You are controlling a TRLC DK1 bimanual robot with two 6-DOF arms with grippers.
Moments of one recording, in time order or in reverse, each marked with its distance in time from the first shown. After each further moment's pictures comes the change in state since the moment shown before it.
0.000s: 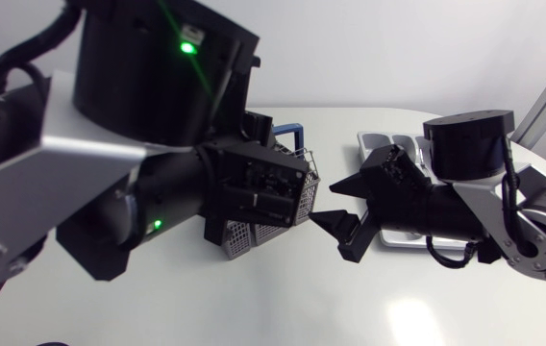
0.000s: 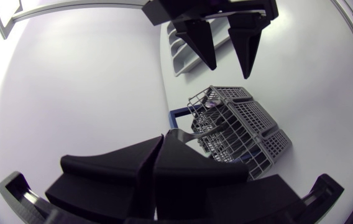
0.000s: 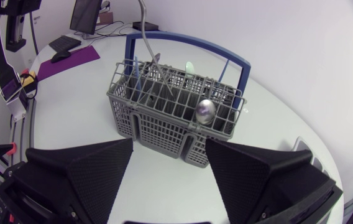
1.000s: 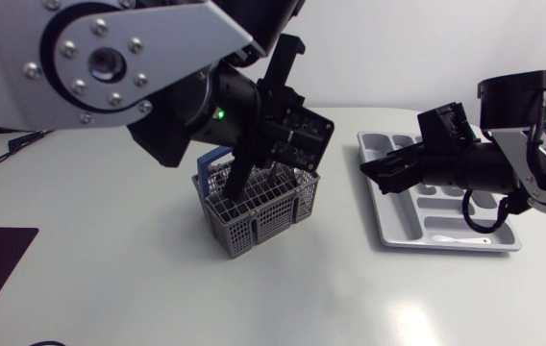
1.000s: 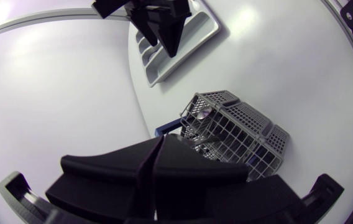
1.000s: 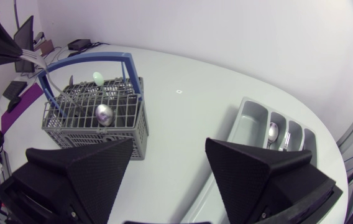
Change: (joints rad) left arm 0.143 0.264 0.344 -0.283 0.235 0.094; right arm -0.320 0.089 0.137 -0.062 0.015 0.139
